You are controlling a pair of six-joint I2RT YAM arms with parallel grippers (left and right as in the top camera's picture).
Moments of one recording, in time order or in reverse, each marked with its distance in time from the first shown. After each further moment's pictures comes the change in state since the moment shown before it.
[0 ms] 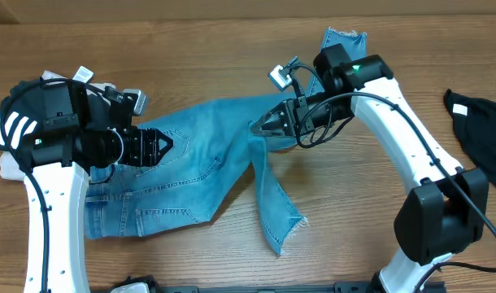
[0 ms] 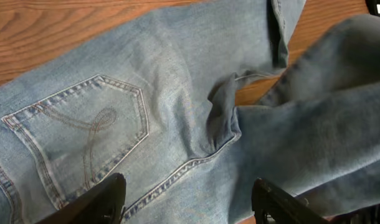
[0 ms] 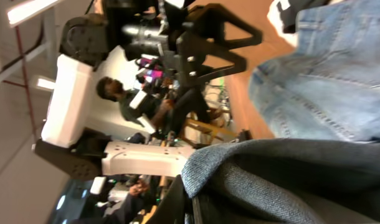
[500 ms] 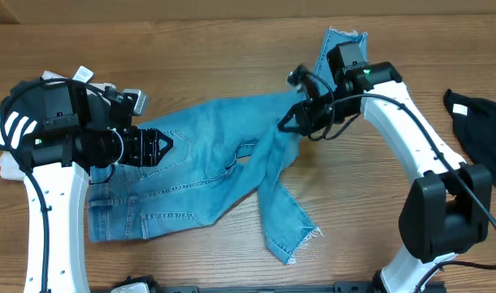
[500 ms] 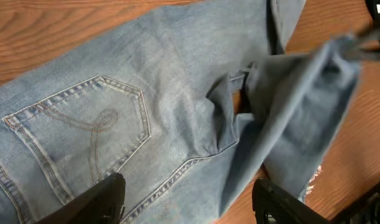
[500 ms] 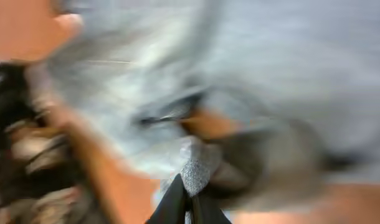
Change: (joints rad) left arm 0.000 0.000 0.000 0.001 0.000 0.000; right arm -0.061 0.000 -0.109 0.328 0.750 0.205
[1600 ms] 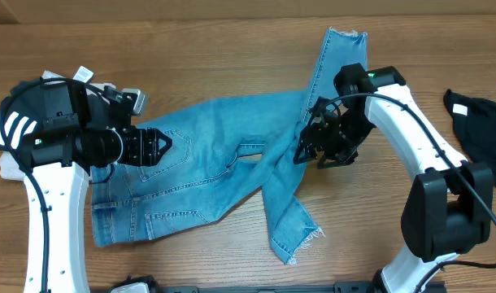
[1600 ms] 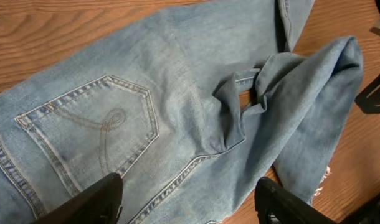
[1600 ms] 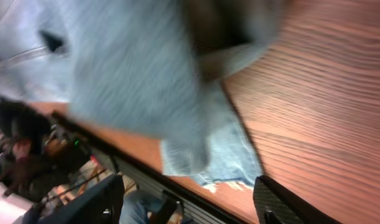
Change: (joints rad) left arm 0.000 0.000 0.000 0.008 -0.023 0.000; right arm -0.028 0.000 -0.046 -0.395 0.123 0.199
